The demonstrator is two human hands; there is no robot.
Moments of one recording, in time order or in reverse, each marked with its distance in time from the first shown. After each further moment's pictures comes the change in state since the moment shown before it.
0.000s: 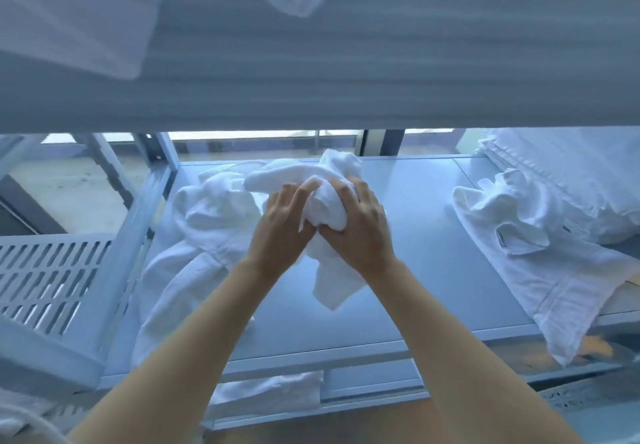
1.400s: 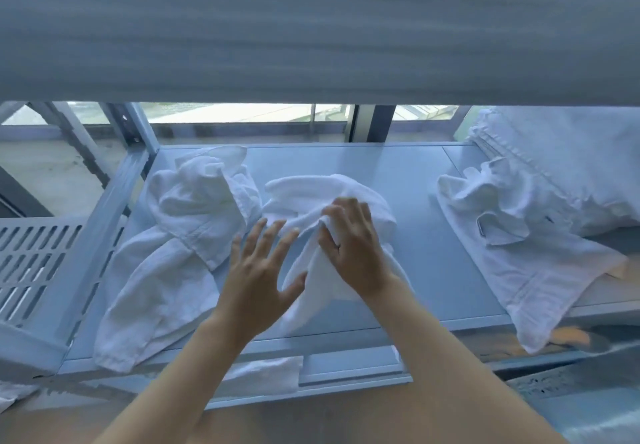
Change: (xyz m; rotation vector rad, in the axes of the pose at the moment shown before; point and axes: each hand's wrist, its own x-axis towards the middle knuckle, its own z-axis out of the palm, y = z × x) left_hand -0.088 0.049 0.014 0.266 -0.151 -0.070; right_hand -0.048 0.052 -0.009 0.054 0.048 -0.216
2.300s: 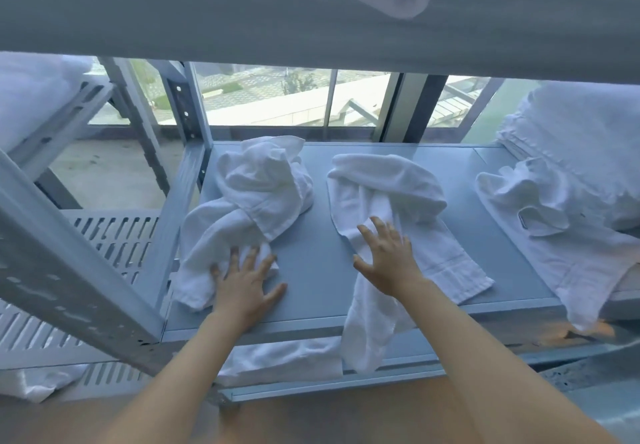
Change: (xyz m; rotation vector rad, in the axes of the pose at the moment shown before) left_hand -0.089 -0.176 0.000 0.142 -0.513 -0.358; right_hand -0.032 -0.067 0.056 -0.301 -0.681 0.446
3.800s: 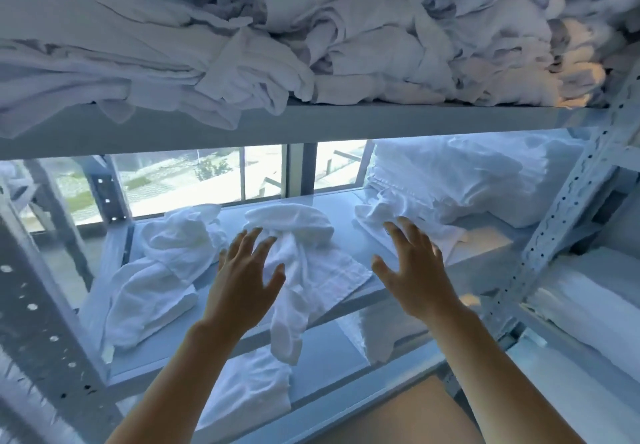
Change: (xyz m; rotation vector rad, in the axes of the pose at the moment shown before) left_hand -0.174 0.155 -0.163 -0.291 0.520 0.538; right_hand -0.299 0.015 -0.188 0.058 0.523 0.252
